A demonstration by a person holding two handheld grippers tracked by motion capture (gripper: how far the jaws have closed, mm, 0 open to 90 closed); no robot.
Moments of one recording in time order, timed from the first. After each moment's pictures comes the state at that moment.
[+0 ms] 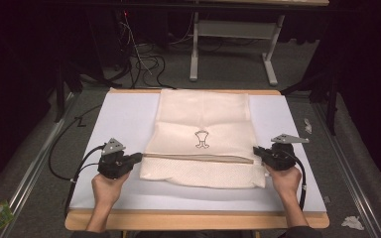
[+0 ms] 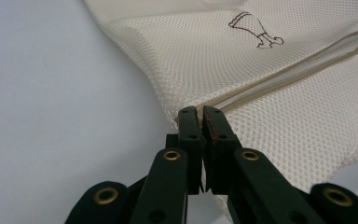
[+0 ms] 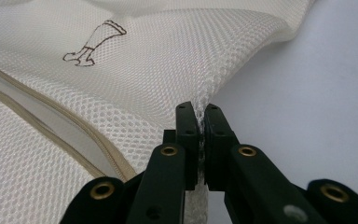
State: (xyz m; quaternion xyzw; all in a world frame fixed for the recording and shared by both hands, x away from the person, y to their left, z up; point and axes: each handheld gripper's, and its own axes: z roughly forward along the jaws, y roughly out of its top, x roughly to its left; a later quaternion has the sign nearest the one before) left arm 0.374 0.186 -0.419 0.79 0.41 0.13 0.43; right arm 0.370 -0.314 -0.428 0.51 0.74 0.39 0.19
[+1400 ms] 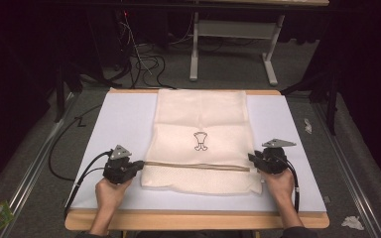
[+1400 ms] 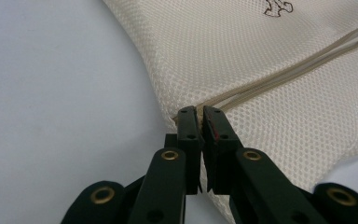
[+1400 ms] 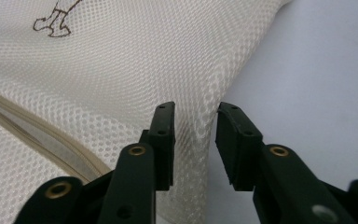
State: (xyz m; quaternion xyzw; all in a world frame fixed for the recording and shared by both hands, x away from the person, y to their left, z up) left arm 0.374 0.180 -0.446 0.81 0.42 0.12 0.39; right arm 0.376 -0.303 -0.456 0.51 0.76 0.34 0.20
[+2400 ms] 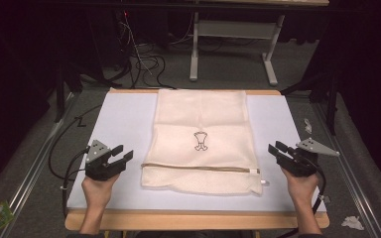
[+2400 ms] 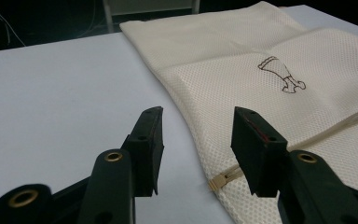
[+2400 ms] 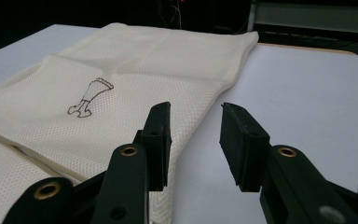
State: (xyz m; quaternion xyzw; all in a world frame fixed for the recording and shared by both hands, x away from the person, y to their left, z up) left arm 0.362 0.217 -0.415 0.74 0.42 0.23 0.47; right arm 0.333 -0.351 -0.407 0.50 0.68 0.46 0.27
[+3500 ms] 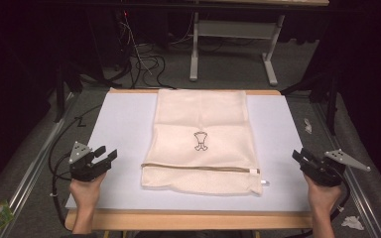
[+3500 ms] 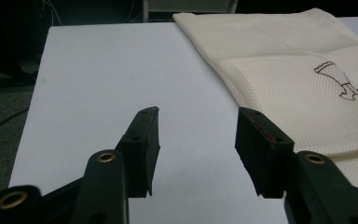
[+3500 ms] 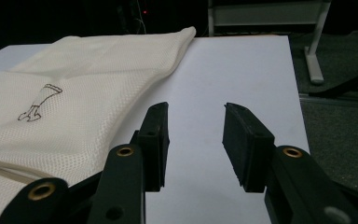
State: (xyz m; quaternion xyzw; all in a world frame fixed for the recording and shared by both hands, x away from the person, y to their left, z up) left arm 0.368 0.257 -0.434 0.70 0.49 0.24 0.46; right arm 0.306 -0.410 -0.424 0.56 0.62 0.46 0.29
